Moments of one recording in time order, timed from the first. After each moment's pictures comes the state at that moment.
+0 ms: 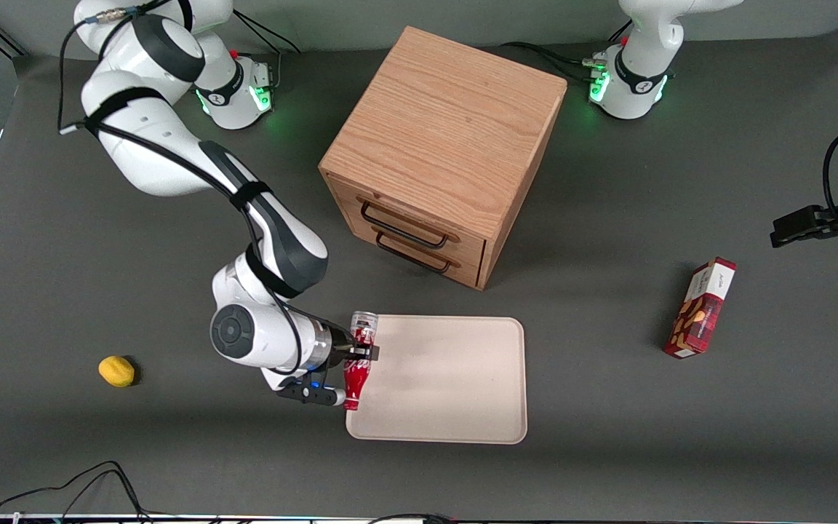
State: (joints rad) arm 0.11 1.03 0.52 -1.08 -0.14 2.10 0.63
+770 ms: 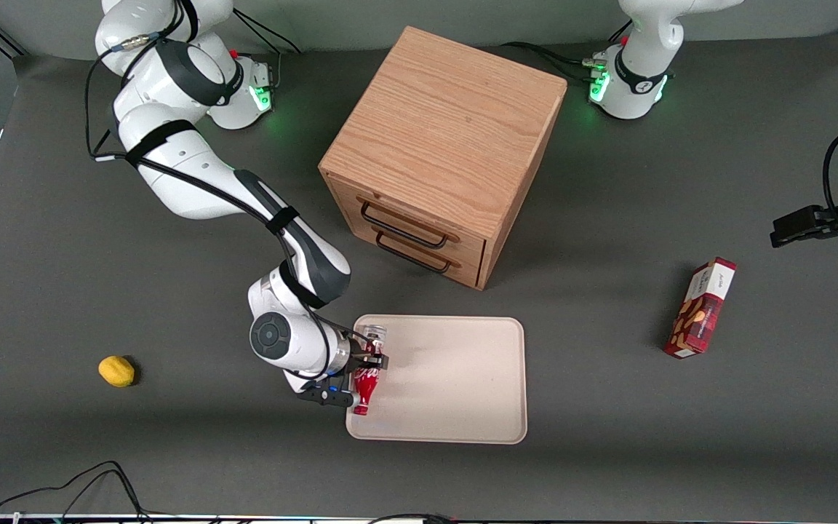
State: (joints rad) arm 0.17 1.13 0.45 -1.07 -0.19 2.24 0.65
